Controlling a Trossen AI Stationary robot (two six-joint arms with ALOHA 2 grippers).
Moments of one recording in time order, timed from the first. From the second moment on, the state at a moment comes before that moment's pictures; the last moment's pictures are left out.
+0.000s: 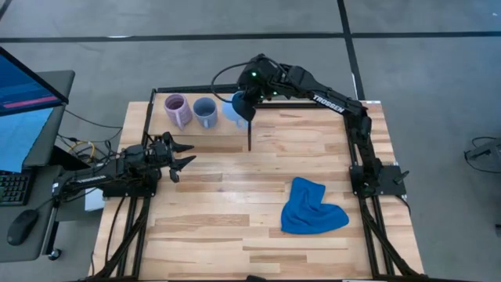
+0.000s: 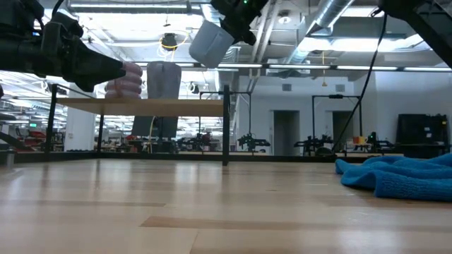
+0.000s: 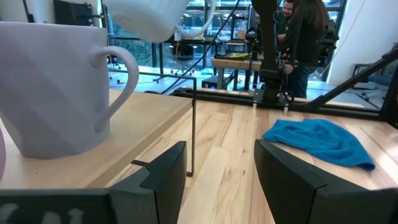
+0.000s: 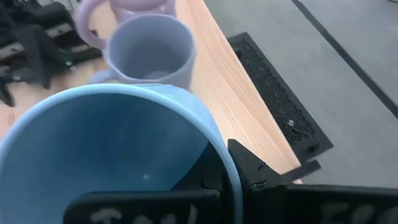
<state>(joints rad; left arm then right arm) 0.22 0.02 0.02 0.00 -0.06 -0.05 -0.37 2.08 2.35 -1.04 0.01 -0.07</state>
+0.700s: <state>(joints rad) 0.22 0.02 0.02 0.00 -0.06 -0.05 -0.37 2.16 2.34 -1.04 0.08 -0.05</state>
